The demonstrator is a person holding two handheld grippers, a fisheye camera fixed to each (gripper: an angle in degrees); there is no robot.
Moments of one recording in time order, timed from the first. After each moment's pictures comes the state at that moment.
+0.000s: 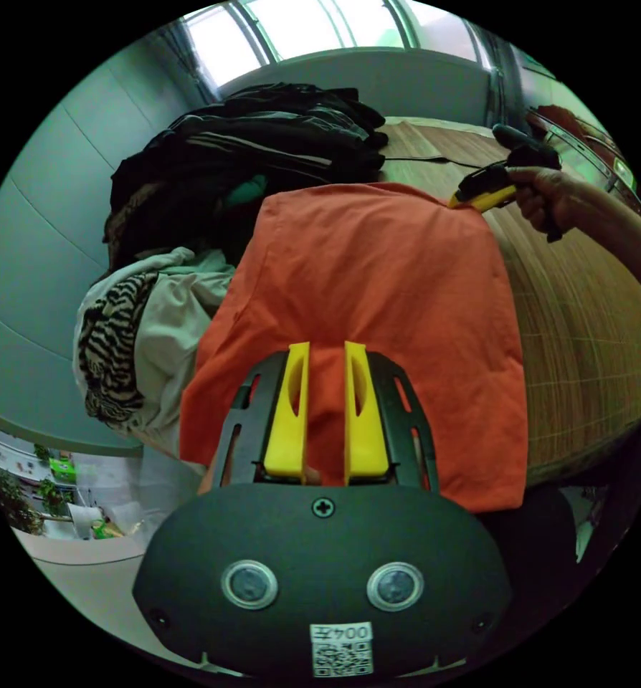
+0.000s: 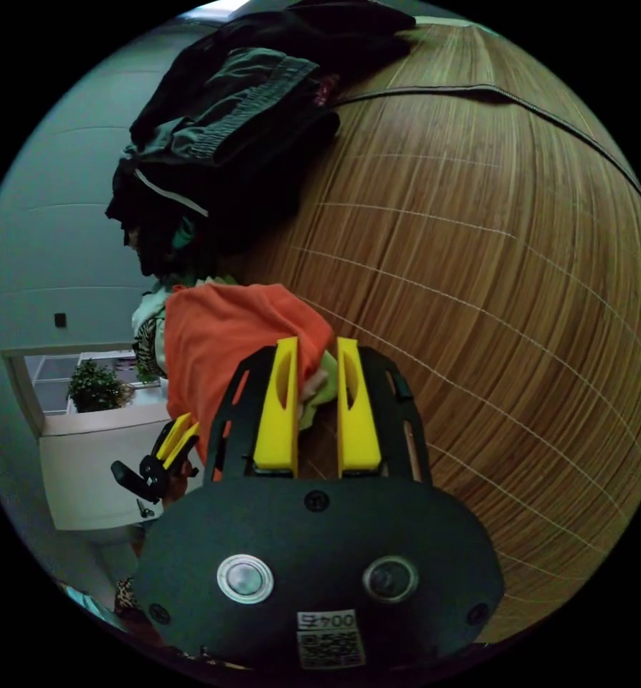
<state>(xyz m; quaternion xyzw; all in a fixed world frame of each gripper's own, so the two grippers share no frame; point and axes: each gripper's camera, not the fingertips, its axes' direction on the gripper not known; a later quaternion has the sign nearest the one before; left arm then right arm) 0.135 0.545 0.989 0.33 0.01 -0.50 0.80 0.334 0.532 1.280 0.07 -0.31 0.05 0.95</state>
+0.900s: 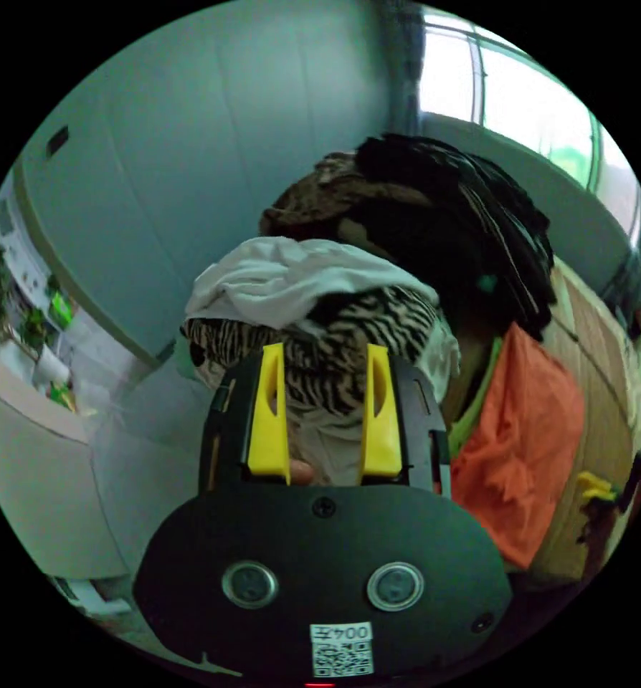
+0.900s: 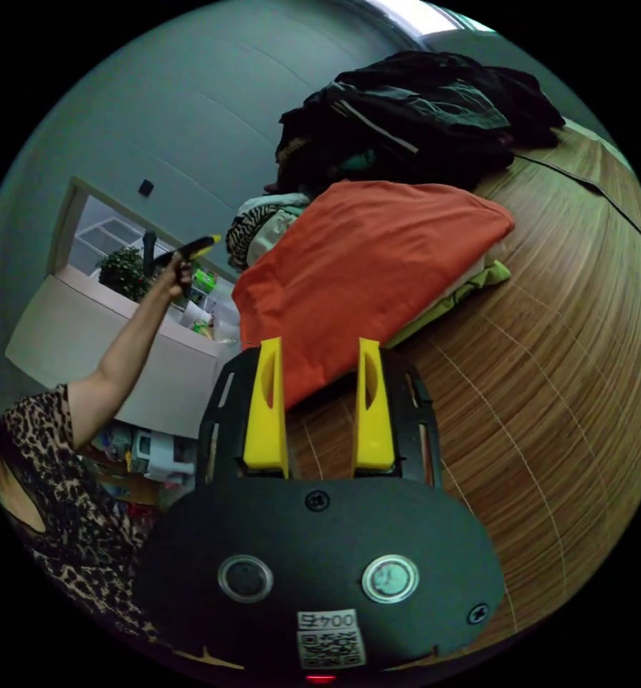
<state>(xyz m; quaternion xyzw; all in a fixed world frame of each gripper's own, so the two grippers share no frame) -0.021 0.948 1.309 0.32 0.08 -0.75 0.57 0.164 0.789 1.275 0.19 -0.31 -0.17 0.92</state>
